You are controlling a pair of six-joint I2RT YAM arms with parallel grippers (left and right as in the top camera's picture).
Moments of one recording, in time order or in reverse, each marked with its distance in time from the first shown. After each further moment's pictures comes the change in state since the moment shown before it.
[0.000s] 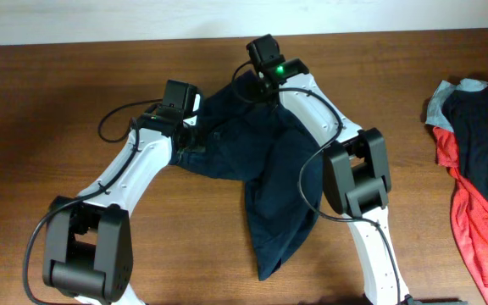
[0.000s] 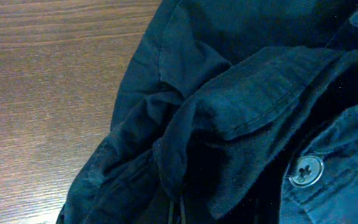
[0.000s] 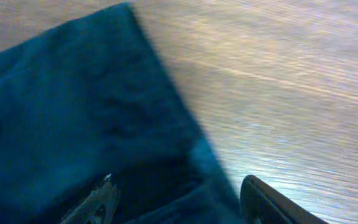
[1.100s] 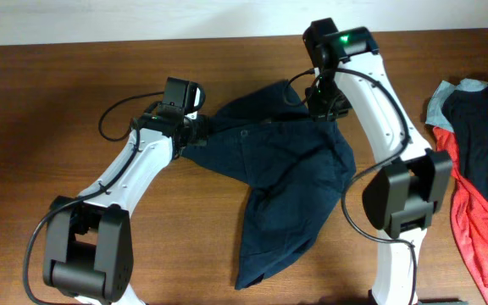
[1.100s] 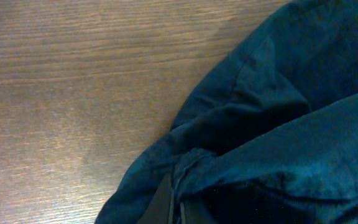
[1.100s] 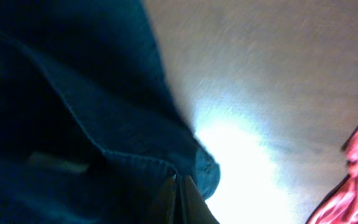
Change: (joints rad) left arm -0.001 0.000 0.001 0.088 -0.033 0.000; right arm -0.146 -0.287 0.002 -0.722 -0.060 0.000
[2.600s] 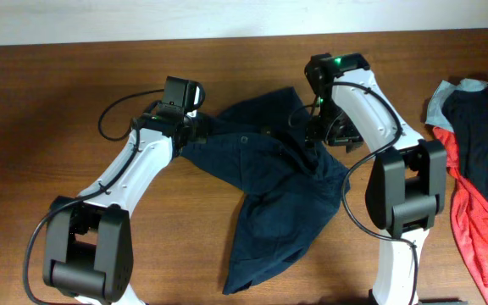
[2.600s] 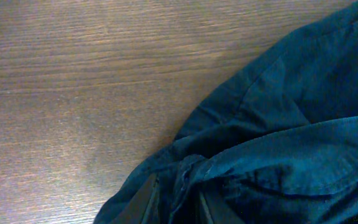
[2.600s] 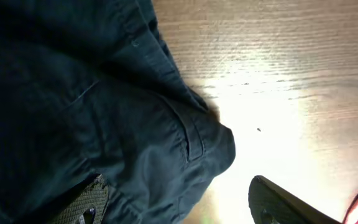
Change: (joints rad) left arm 0.000 0.000 0.000 0.026 -0.012 0.000; right arm -0.019 -0.001 -0.278 0.050 -0.052 0.154
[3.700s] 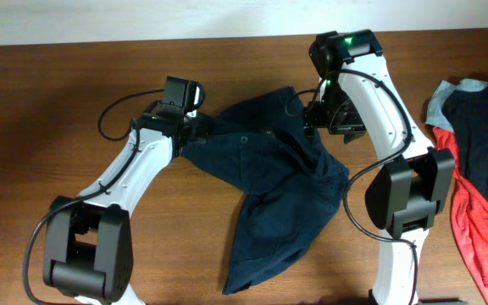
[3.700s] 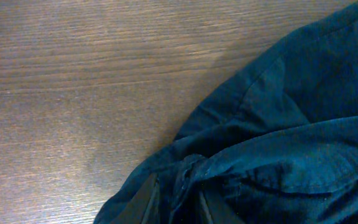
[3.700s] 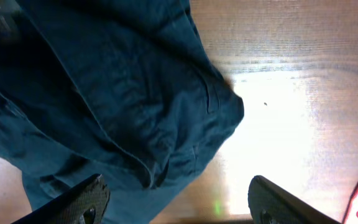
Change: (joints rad) left arm 0.000 0.000 0.000 0.000 0.000 0.000; right arm 0.000 0.000 0.229 -0.200 -0.093 -0.023
